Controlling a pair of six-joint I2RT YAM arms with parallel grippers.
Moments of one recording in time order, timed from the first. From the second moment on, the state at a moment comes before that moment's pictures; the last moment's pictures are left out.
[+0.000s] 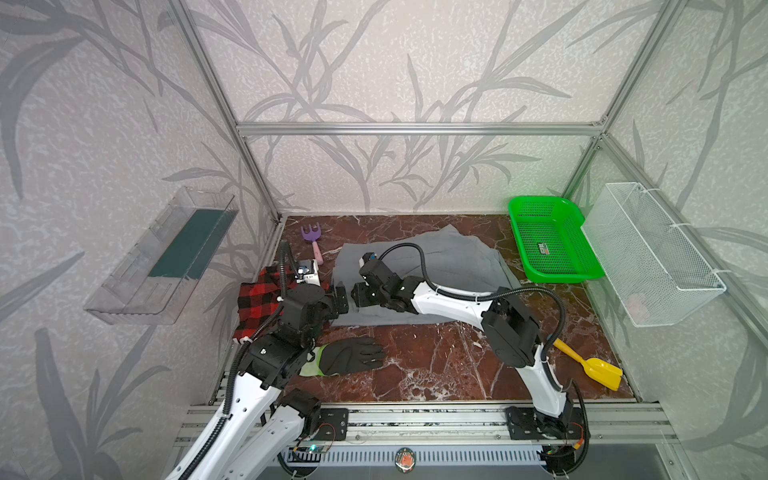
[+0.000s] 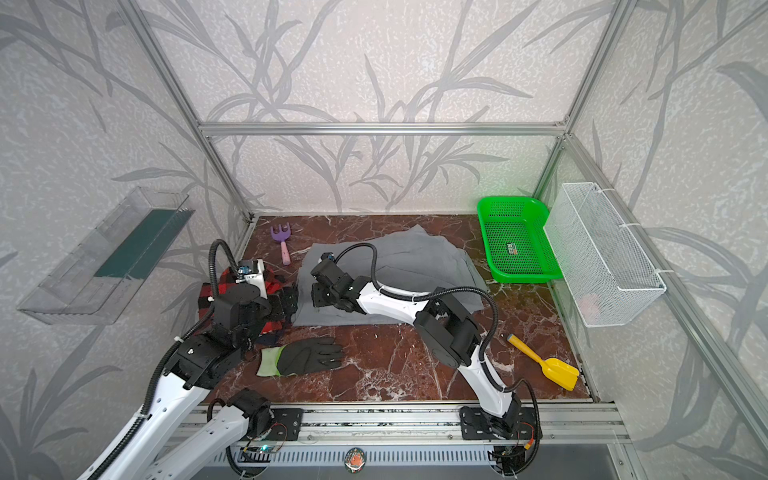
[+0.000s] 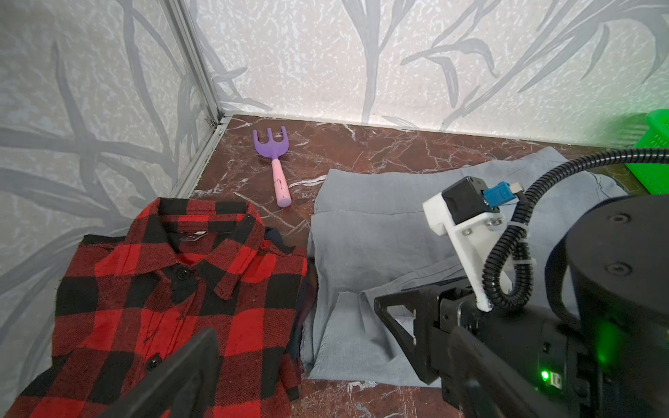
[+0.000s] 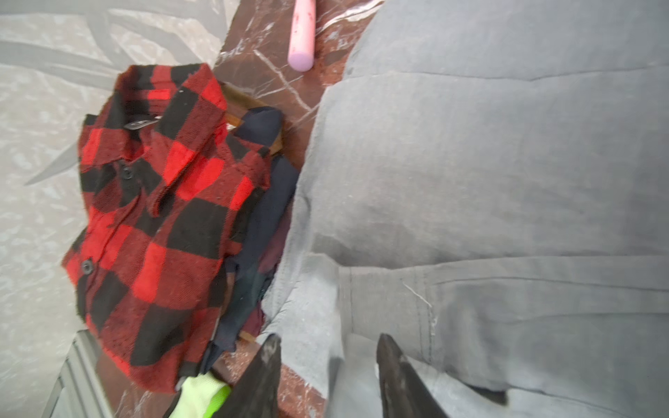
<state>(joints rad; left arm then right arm) -0.43 0.68 0.80 -0.63 -0.44 -0.31 0.99 2.19 1.72 -0.24 -0.02 0.71</state>
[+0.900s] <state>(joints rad) -0.43 1.07 0.86 -0.65 -0.21 -0.38 0.42 1.65 1.00 -0.29 -0.03 0.68</state>
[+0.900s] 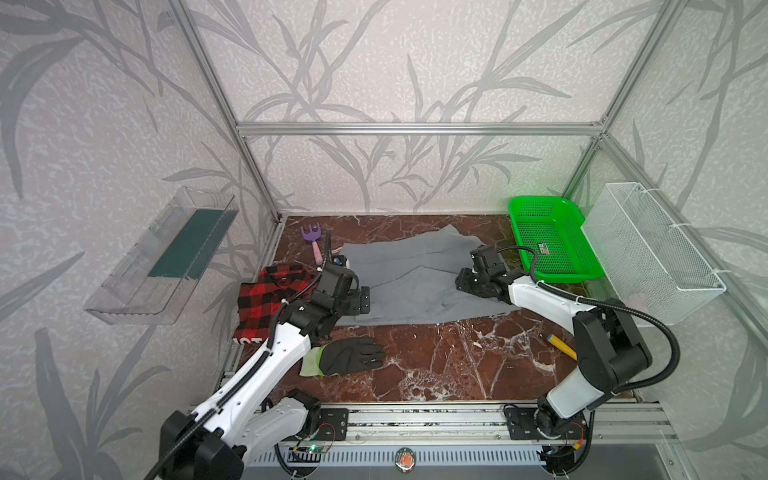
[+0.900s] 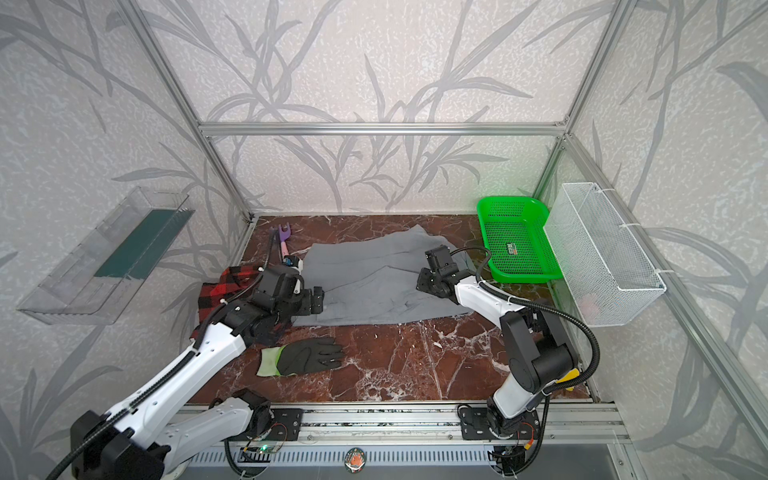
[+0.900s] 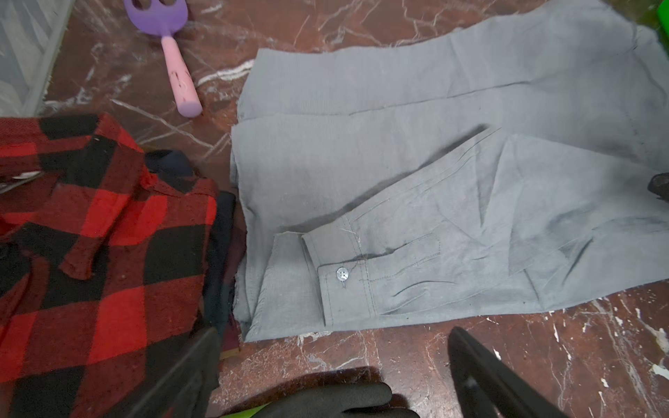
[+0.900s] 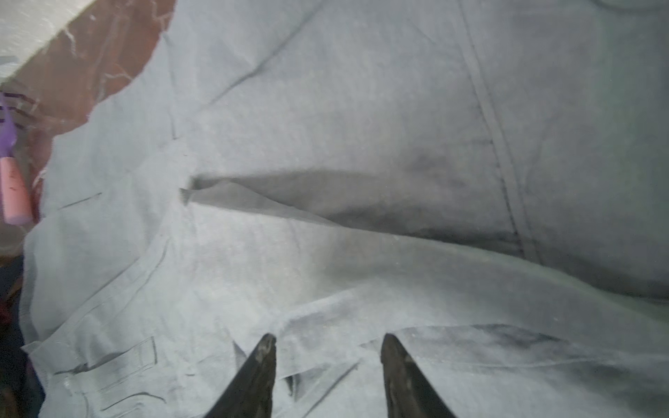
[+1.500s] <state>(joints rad) -0.43 1.20 0.98 -0.72 -0.25 -0.46 0.38 1.57 0.79 -0.38 0.05 0.76</state>
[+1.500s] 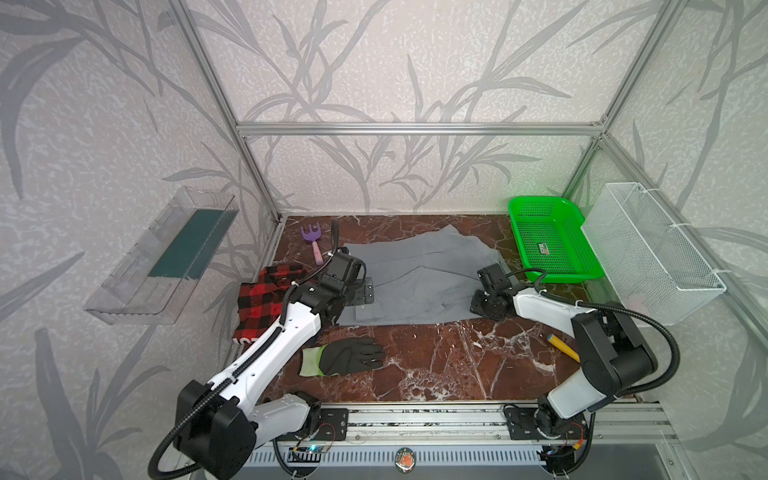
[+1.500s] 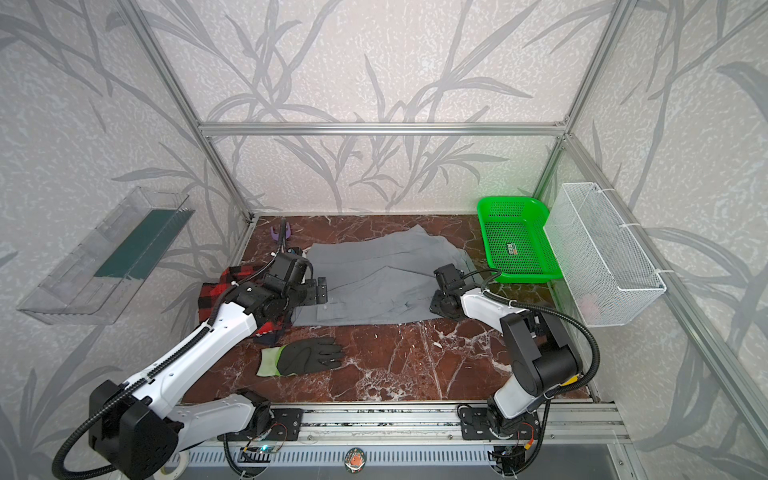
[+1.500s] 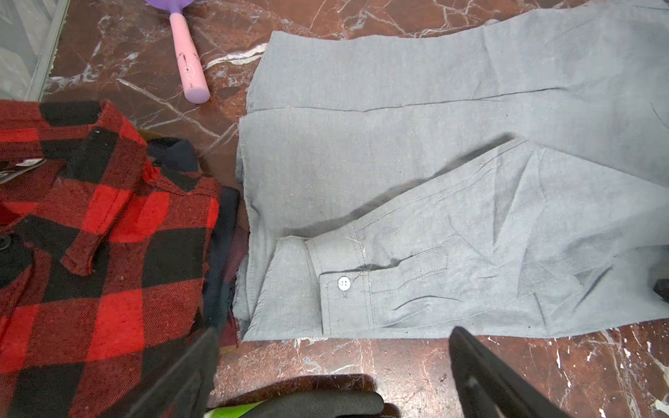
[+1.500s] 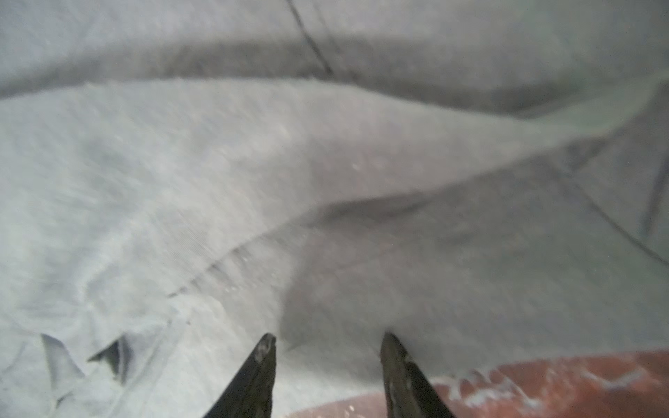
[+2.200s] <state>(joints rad) -0.38 1.27 1.06 -0.76 -0.29 -0.53 0.41 1.61 1.14 -0.50 0.09 0.55</state>
